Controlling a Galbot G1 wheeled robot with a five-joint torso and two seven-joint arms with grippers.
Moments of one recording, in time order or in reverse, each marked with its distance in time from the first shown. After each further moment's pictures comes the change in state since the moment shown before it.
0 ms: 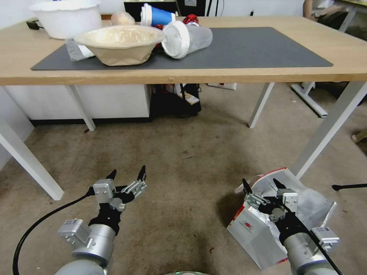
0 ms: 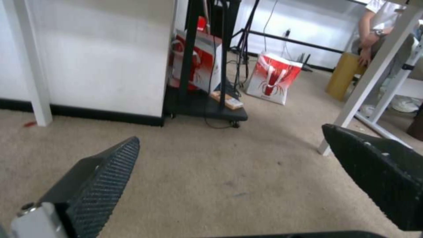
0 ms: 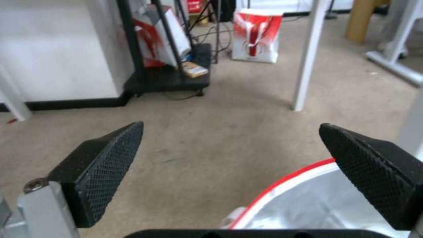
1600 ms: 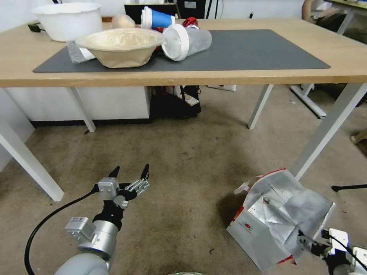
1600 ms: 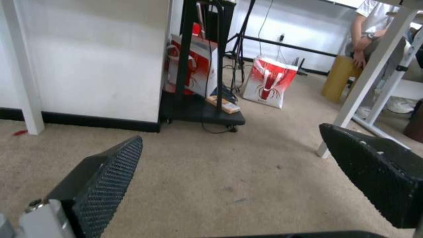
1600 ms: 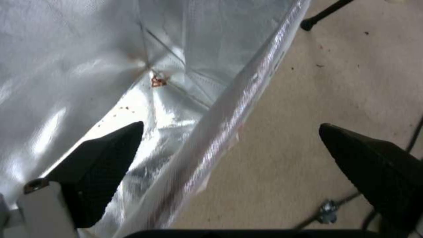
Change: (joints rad) left arm -0.047 0.059 0.017 0.081 -0.029 -0.071 -0.009; right arm -0.028 -0.070 0.223 -0.168 0.173 -0.426 0.301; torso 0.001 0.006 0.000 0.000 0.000
